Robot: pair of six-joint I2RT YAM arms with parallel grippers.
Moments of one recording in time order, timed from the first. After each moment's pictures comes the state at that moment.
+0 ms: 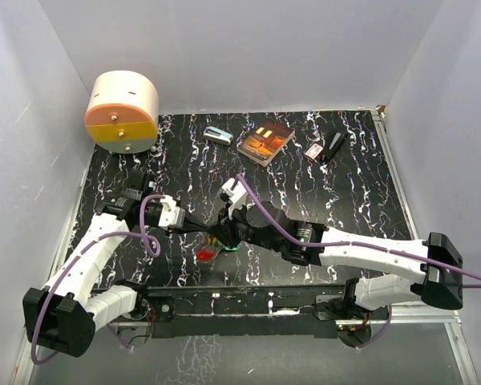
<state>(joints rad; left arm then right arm) -0.27 1.06 0.86 -0.89 1.31 1.34 1.21 1.25 0.94 0.03 0.13 0.34</state>
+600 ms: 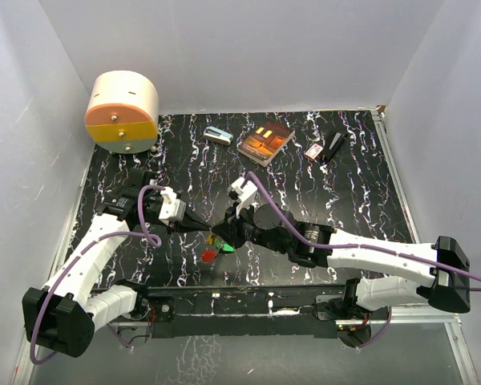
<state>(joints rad) -0.28 1.06 0.86 -0.81 1.35 1.17 1.21 1.19 0.91 0.01 0.17 0.39</state>
